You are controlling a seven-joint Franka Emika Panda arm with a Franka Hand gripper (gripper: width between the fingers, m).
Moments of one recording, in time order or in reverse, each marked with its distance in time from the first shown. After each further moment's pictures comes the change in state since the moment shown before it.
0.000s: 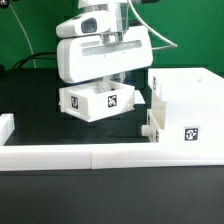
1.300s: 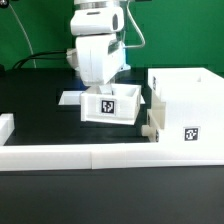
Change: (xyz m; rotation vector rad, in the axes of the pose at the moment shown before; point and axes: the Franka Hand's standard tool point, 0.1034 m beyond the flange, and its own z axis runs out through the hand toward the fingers) arm 0.027 0.022 0.001 0.029 -0.046 -0.553
